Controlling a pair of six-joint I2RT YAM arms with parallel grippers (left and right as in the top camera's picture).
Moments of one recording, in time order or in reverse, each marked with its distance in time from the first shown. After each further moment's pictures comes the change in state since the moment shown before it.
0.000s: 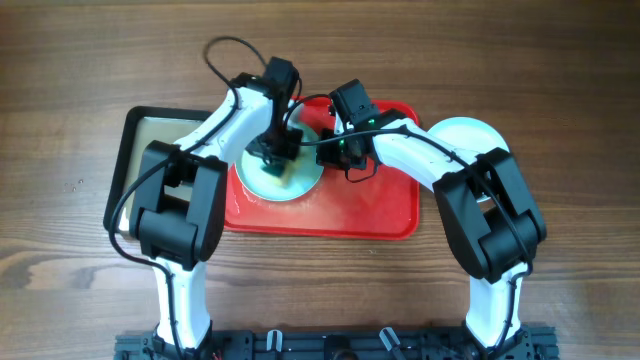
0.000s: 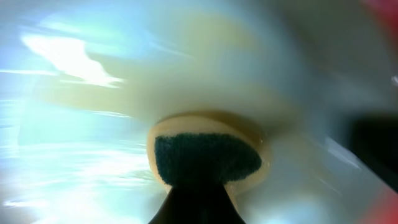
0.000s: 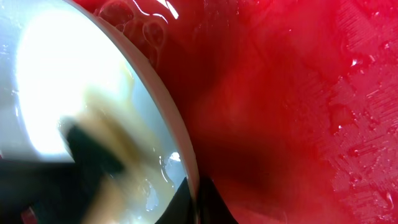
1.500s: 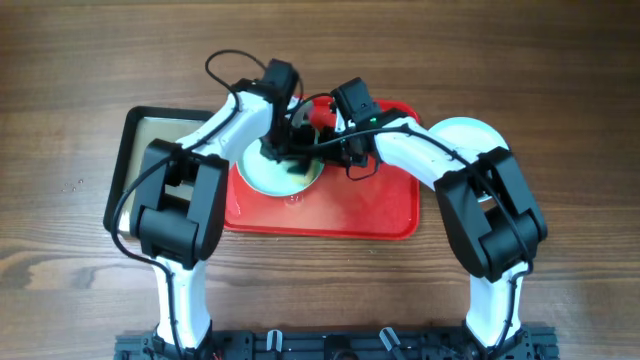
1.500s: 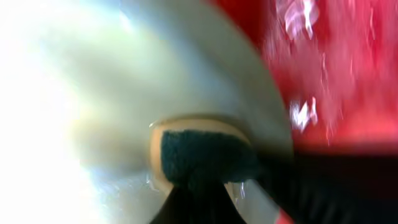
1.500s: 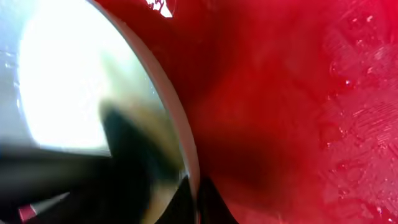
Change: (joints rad) left arm 0.007 0.005 -0.032 0.194 0.106 -0.298; right arm -0.009 0.000 0.003 0.008 0.001 -0.017
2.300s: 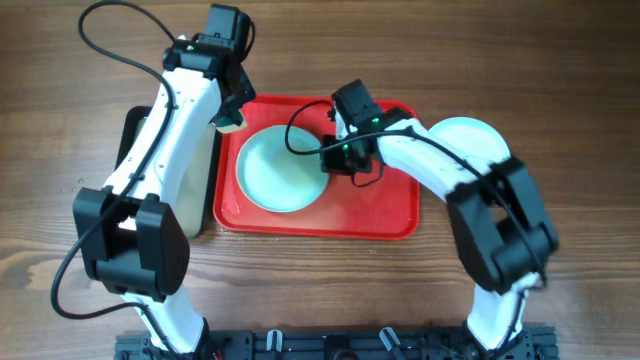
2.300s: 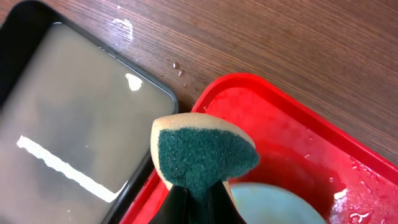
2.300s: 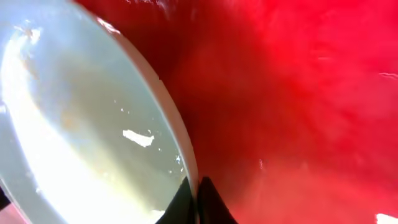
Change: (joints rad) left arm 0.137 -0.224 0.188 -0.241 -0.544 -0.411; right arm 0.011 -0.111 -0.009 -0.188 0.042 -0.096
